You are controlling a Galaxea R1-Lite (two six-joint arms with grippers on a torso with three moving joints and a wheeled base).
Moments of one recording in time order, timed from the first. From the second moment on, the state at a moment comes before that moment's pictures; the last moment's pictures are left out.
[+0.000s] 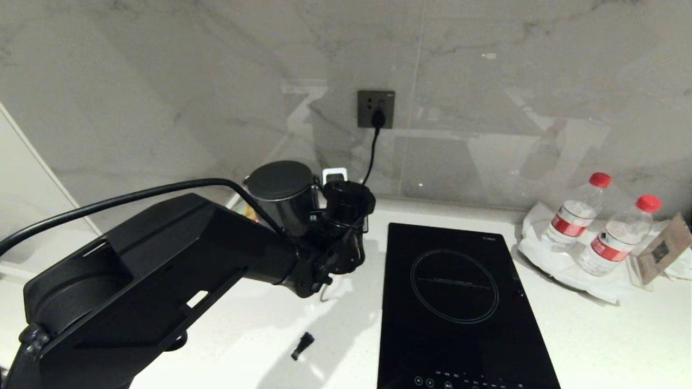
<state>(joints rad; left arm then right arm) -0.69 2.31 -1.48 -0.60 0.71 -0.21 0.00 0.00 0.00 0.01 0.00 0.00</state>
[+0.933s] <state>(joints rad) -0.69 2.26 -1.38 -0.61 0.65 -0.21 0.00 0.00 0.00 0.01 0.00 0.00</state>
